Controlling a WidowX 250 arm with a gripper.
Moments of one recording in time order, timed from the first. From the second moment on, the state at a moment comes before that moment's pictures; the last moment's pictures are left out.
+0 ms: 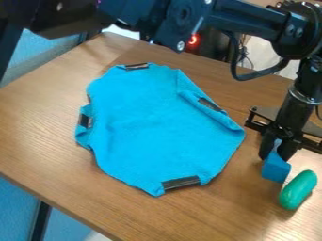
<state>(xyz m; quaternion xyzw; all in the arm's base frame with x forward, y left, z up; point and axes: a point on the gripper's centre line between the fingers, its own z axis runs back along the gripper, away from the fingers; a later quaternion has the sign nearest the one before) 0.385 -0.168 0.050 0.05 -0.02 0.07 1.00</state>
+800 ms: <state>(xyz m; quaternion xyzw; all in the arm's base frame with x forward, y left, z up) 0.383 -0.064 0.124 0.04 -0.06 0.17 0.98</state>
